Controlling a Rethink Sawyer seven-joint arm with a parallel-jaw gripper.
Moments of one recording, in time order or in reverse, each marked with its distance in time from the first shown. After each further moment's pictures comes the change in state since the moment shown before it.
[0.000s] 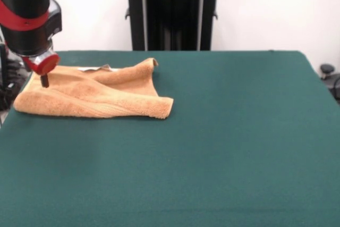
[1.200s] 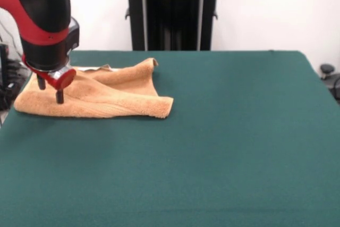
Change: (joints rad) arm 0.019 0.039 0.000 0.048 -0.002 -0.154 0.000
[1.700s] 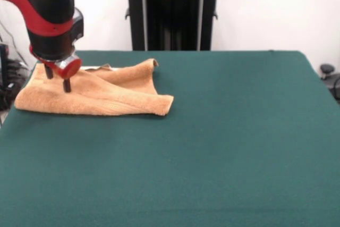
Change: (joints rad) arm -0.026 -0.041 0.000 0.082 0.000 -0.001 0.000
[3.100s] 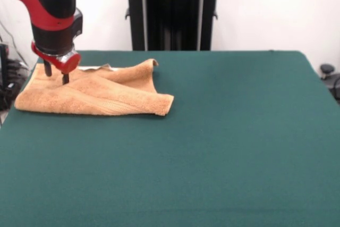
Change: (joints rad) arm -0.062 0.003 -0.009 0.104 -0.112 -0.182 0.000
